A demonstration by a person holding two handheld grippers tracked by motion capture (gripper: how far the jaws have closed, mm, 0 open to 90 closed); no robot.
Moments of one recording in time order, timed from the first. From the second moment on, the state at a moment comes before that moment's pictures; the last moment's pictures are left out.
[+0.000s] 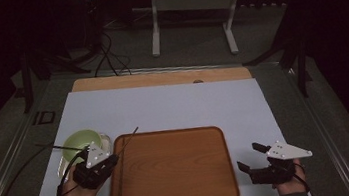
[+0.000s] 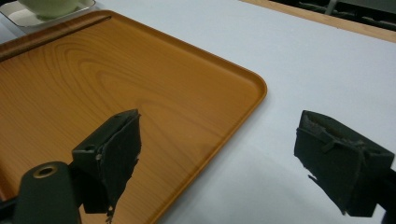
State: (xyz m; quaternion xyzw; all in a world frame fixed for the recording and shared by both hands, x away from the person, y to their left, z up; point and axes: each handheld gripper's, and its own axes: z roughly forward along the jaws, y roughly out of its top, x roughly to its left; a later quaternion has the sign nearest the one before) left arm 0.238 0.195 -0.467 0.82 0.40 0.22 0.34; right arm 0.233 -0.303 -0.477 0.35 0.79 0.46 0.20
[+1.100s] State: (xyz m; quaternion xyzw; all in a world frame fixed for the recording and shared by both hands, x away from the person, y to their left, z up) left arm 0.257 0.155 -0.498 0.79 0.42 0.14 0.42; right arm 0.233 -0.303 -0.477 0.35 0.79 0.46 0.20
